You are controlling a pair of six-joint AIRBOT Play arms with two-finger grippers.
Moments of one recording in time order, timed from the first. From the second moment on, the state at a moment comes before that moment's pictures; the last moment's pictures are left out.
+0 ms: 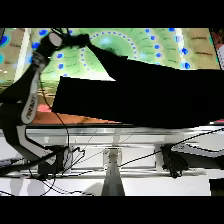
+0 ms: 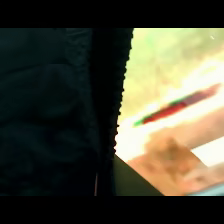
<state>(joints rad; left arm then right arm) -0.16 -1.73 1.68 1.05 -0.62 -1.41 -0.91 -1.40 1.39 -1.20 1.30 1.17</state>
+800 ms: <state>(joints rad) 0.07 -1.52 1.59 1.30 -0.83 -1.44 -0.67 -1.46 1.39 -1.14 0.92 1.19</state>
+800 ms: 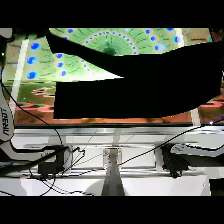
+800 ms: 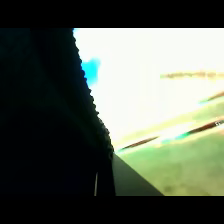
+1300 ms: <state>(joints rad) 0.06 -1.51 1.12 1.35 -0.66 -1.51 -0.65 -1.59 1.39 -1.16 0.73 1.22</state>
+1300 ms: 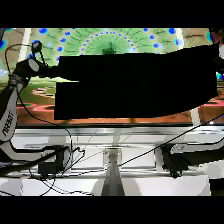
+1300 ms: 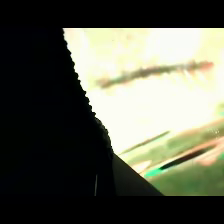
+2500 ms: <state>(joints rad) 0.10 -1.23 1.05 1.48 -0.83 -1.51 -0.90 -1.55 1.39 -1.42 1.10 1.41</state>
